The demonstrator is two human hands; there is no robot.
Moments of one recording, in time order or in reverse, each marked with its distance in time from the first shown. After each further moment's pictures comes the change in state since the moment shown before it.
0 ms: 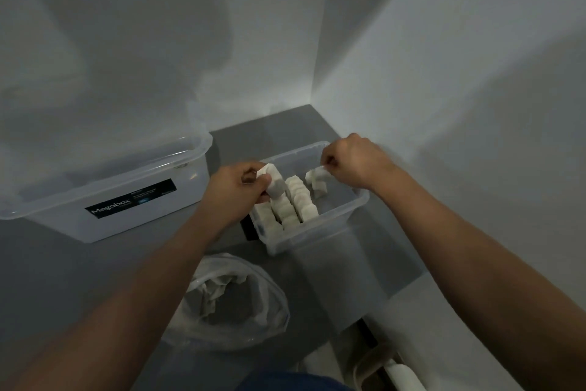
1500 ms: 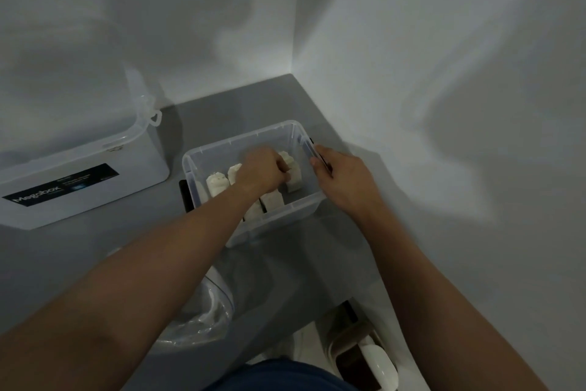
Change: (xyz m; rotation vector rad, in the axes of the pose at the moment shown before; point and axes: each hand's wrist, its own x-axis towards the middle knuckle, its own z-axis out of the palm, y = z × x) left_hand 0.116 -0.049 0.142 0.655 -0.160 -0.063; right_hand -0.034 0.056 0.073 0.448 0.204 0.125
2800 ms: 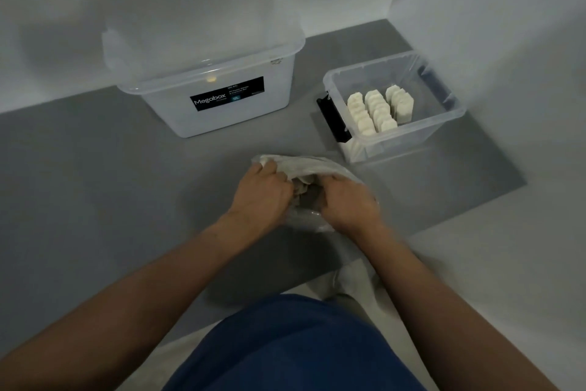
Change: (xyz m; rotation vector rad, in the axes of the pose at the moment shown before) left_hand -0.256 -0.206 -0.065 0.791 0.137 0.428; right_hand -0.154 -0.191 0.158 -0.252 -0.345 -0.046
